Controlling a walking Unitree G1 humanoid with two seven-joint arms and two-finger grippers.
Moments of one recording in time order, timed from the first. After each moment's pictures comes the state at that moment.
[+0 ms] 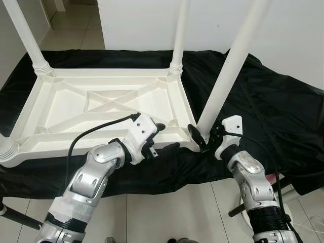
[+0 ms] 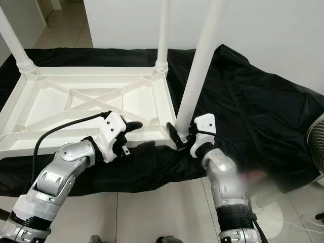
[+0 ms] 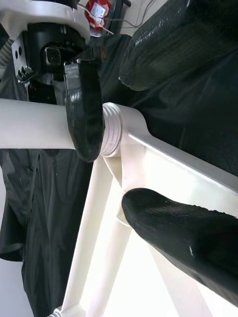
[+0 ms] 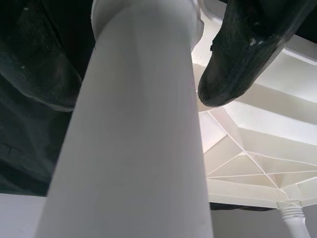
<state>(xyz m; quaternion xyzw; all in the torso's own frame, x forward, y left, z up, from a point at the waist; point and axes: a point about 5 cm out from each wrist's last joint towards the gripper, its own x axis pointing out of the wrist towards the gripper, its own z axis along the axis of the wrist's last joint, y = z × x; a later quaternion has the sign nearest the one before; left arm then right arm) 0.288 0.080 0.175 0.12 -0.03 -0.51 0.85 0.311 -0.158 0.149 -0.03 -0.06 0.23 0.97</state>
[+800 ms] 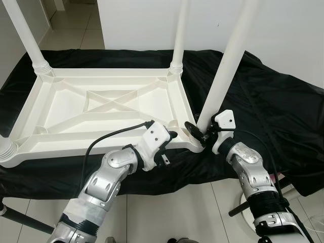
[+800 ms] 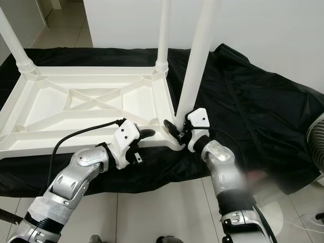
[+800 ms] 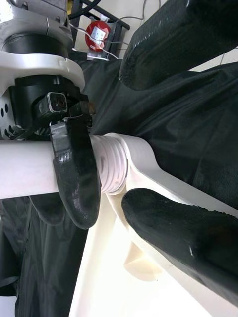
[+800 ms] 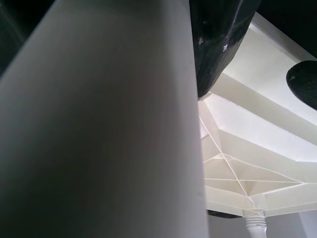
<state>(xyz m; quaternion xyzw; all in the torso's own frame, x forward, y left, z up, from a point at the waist) 0.282 0.052 0.160 0.10 -0.02 -0.54 0.84 0.329 -0.153 0.153 -0.07 -0.07 0.31 0.95</state>
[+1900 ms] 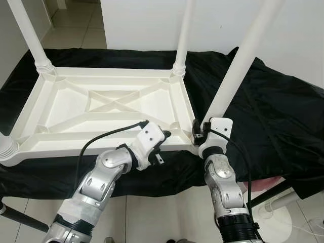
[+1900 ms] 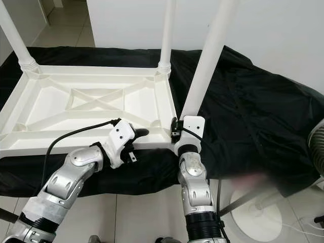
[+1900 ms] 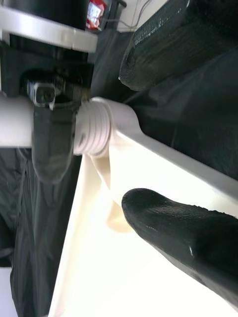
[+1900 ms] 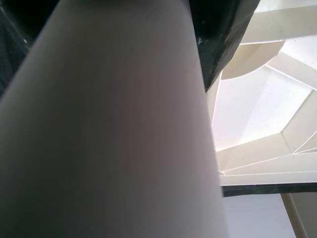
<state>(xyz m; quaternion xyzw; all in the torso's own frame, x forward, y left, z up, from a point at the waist) 0.287 0.068 0.158 0.12 -0.02 -0.52 0.85 0.304 -0.120 0.148 0.04 -0.06 -0.03 1.00</state>
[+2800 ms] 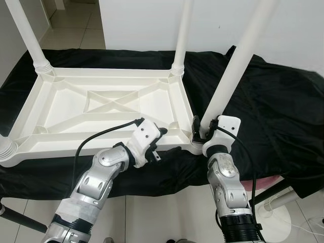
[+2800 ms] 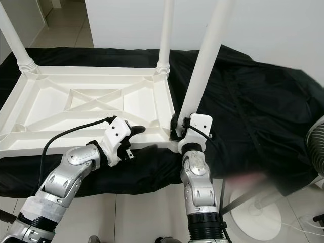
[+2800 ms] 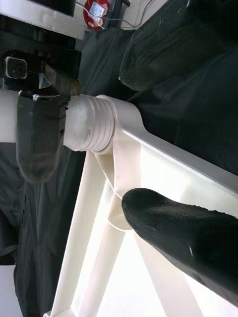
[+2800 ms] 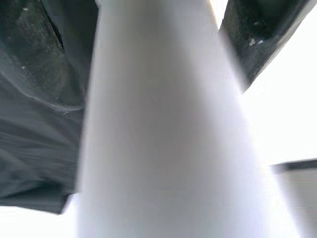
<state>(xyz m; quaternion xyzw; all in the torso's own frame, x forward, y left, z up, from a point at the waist) 0.291 0.074 0.159 0.12 -0.02 -0.51 0.85 0.299 -0.126 0.153 0.07 -0.08 0.00 0.99</state>
